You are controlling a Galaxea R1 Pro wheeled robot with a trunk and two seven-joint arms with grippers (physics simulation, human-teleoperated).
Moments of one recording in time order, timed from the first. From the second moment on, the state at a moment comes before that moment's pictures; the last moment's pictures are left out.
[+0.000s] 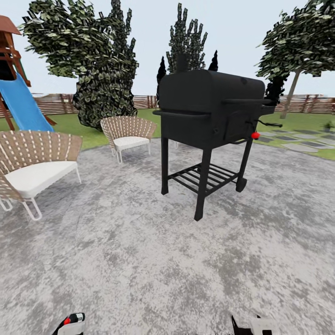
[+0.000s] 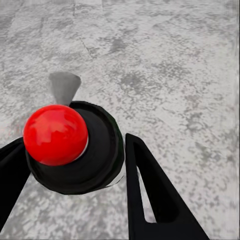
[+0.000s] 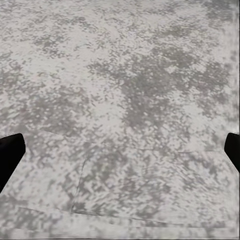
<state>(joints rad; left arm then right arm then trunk) -0.23 0.12 0.09 -0.27 0.07 -0.70 -0.01 -0.33 -0.09 -0.11 -0.13 0.11 -0.66 0.00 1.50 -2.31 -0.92</state>
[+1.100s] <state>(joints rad) -0.23 0.12 0.09 -0.27 0.07 -0.70 -0.01 -0.33 -0.09 -0.12 -0.13 0.11 -0.66 0.00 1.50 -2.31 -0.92</state>
